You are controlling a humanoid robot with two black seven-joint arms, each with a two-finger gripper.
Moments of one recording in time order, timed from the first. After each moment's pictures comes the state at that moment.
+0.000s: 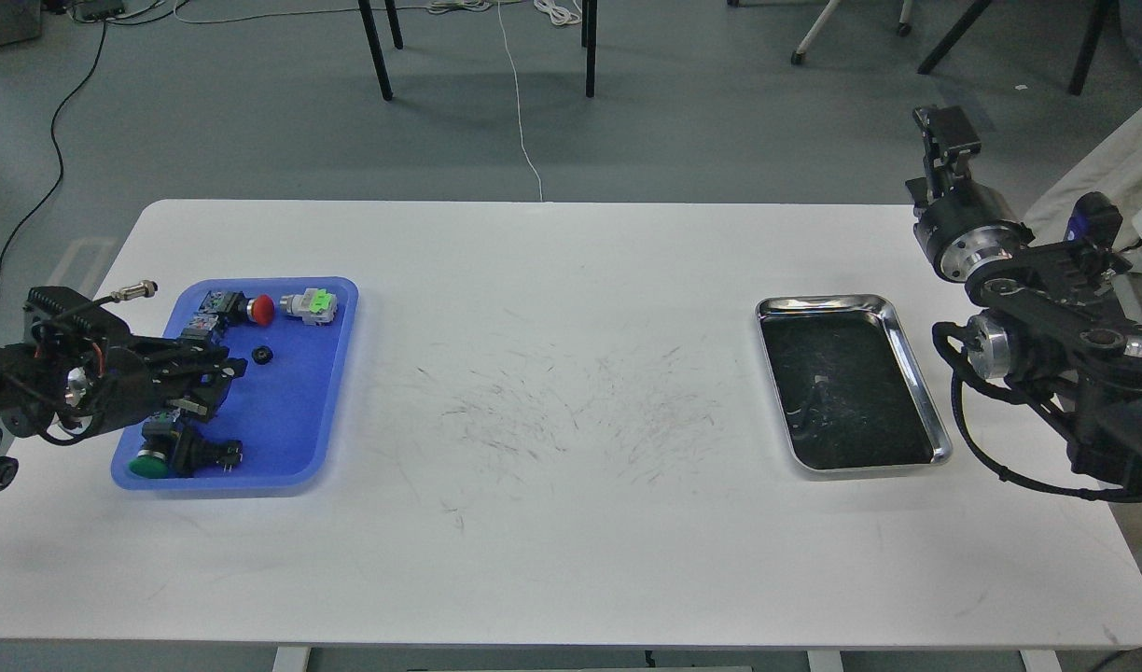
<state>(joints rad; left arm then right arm) -0.98 0.74 0.44 -0.76 1.41 0.24 -0.49 0.90 -0.47 0.30 0.79 -0.29 -0.30 0.35</state>
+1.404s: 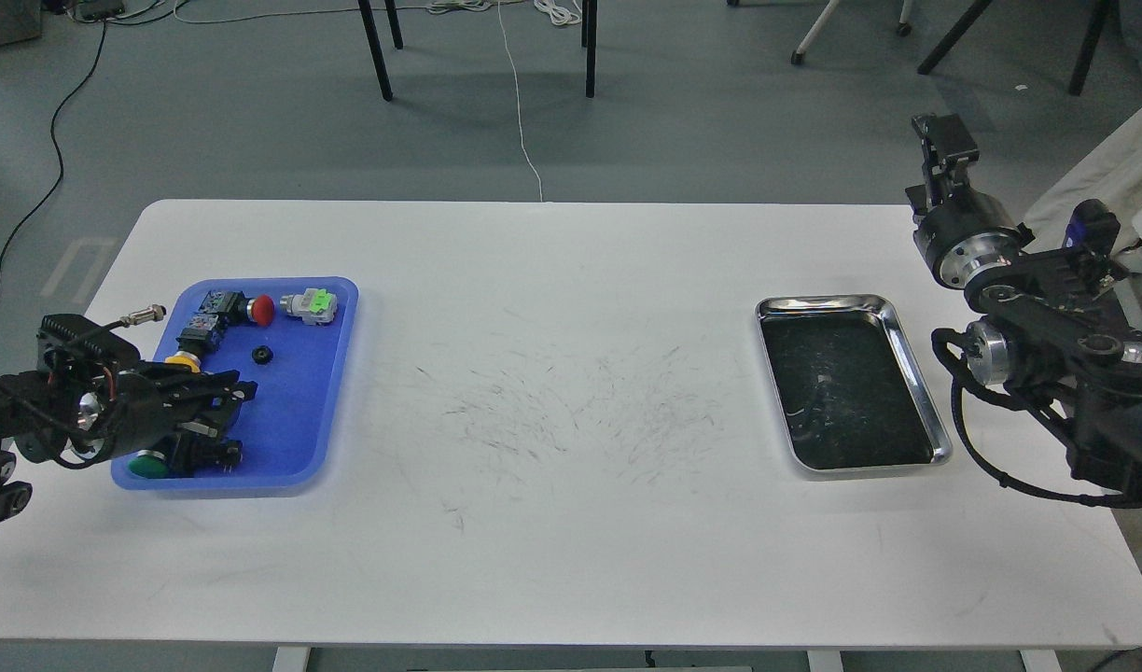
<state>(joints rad) -0.92 0.72 0.40 -0.77 1.39 0.25 -0.49 0.88 -0.47 0.30 0.79 -0.30 -0.30 0.35</state>
